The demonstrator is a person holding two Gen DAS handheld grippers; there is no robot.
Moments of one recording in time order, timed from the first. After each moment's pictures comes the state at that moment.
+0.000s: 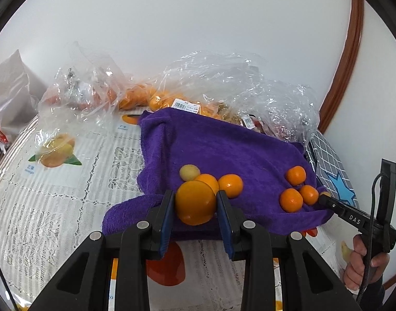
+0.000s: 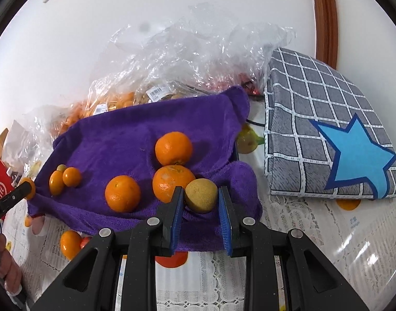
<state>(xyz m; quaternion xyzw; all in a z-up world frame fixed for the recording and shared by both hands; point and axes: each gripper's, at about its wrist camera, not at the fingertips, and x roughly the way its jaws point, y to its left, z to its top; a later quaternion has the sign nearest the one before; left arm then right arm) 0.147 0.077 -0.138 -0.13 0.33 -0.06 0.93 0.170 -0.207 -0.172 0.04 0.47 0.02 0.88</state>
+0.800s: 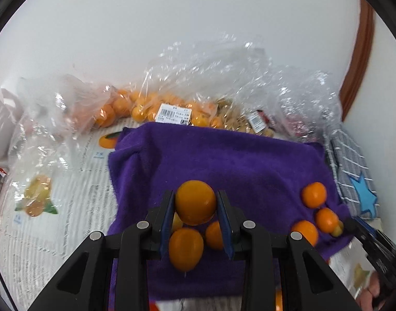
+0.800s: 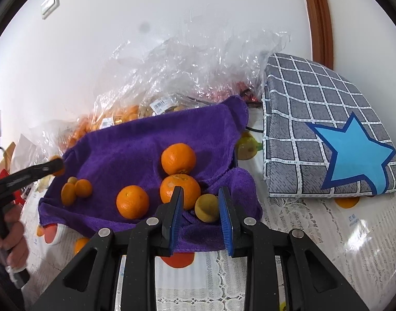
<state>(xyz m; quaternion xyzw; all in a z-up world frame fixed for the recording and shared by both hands) 0.236 0.033 -0.123 -0.07 0.39 -0.03 0.92 0.163 -0.212 -0.157 0.07 0.45 0.03 0.89</state>
